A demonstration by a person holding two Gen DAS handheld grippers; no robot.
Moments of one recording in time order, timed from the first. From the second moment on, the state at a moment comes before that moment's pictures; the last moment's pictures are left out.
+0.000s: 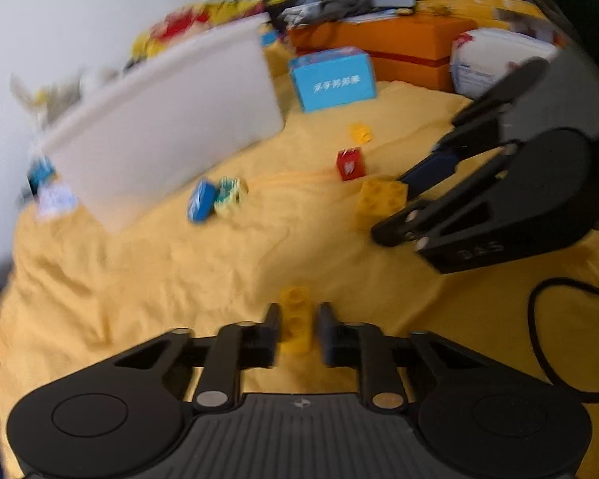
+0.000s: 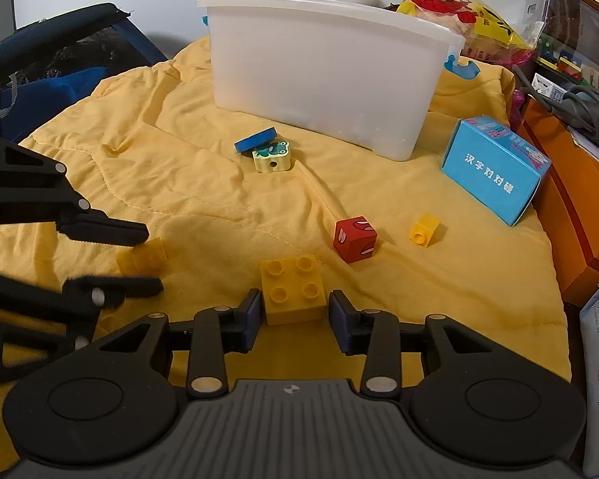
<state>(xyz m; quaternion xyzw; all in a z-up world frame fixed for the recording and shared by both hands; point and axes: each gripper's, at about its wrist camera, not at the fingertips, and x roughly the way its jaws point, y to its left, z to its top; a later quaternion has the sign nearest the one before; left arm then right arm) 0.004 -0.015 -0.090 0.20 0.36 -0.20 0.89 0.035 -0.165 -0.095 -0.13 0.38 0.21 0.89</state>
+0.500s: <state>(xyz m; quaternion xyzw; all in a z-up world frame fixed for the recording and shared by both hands) 0.038 0.022 -0.017 0.04 0.33 -0.20 0.92 0.042 -0.164 -0.042 -0.12 0.31 0.22 0.92</state>
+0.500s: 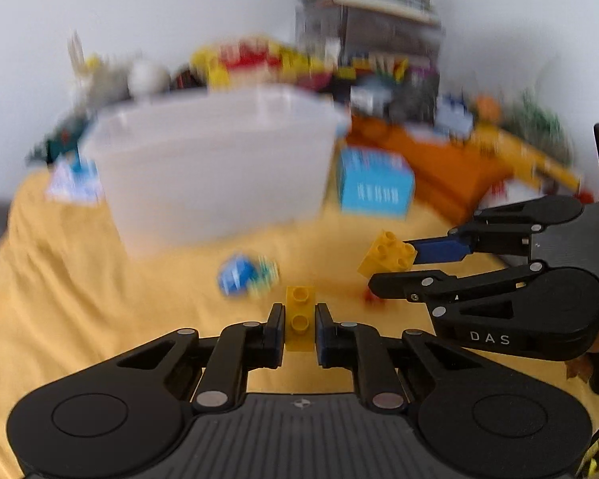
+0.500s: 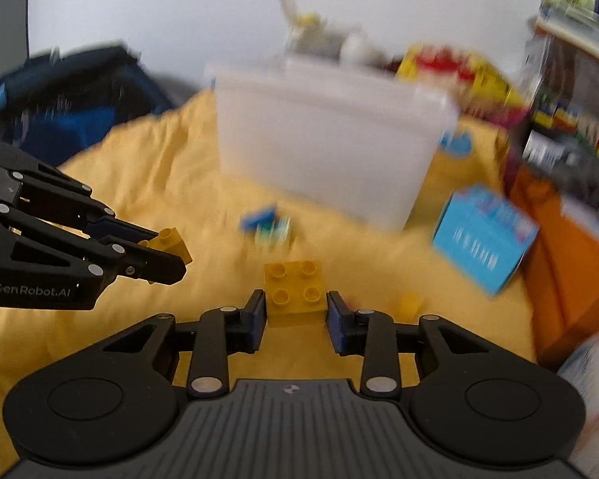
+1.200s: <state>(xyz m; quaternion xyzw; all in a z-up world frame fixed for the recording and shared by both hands) 0.231 0.027 0.010 0.04 0.32 -0.10 0.94 0.212 -0.145 0.005 -0.05 0.29 0.17 0.94</state>
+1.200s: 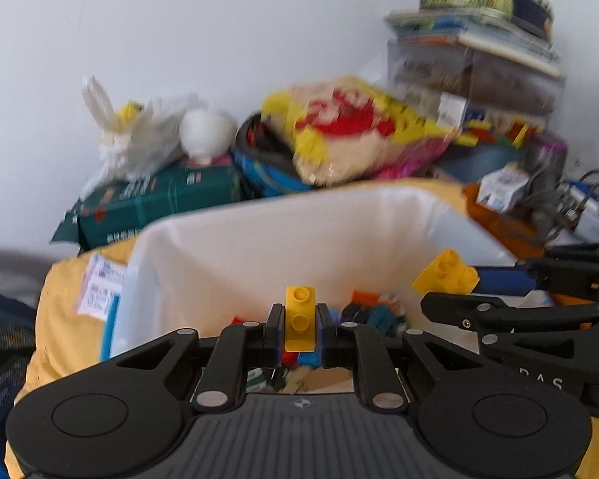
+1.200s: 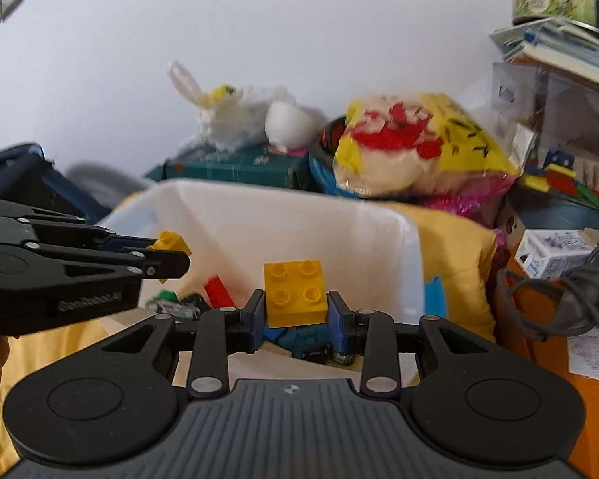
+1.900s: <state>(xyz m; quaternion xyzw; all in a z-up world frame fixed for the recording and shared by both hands) 0.092 0.022 0.016 -0.01 0.28 -0.10 0.95 0.126 -0.167 0.004 -0.03 0.26 0.19 0.95</state>
